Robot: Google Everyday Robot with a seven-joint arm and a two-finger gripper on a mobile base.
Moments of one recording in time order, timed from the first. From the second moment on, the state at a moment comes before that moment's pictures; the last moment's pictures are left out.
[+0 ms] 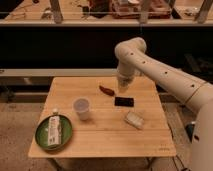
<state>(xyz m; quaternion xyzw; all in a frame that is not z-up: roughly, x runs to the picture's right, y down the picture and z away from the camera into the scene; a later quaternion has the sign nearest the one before) 0.097 -0.004 0.753 -0.32 -0.05 -0.01 0.95</state>
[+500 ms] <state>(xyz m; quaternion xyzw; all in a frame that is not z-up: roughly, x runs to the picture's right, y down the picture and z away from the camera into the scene) 0.162 0.043 0.768 -0.35 -0.06 0.06 0.93</state>
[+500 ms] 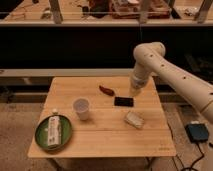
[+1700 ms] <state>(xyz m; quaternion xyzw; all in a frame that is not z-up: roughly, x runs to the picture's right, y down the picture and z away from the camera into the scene) 0.201 0.174 0.858 -0.31 -0.10 0.09 0.94</state>
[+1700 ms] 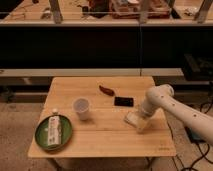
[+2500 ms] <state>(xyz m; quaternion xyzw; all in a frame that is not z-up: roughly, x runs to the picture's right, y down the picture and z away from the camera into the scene) 0.193 0.181 0.873 -0.33 -0.10 0.09 0.93</state>
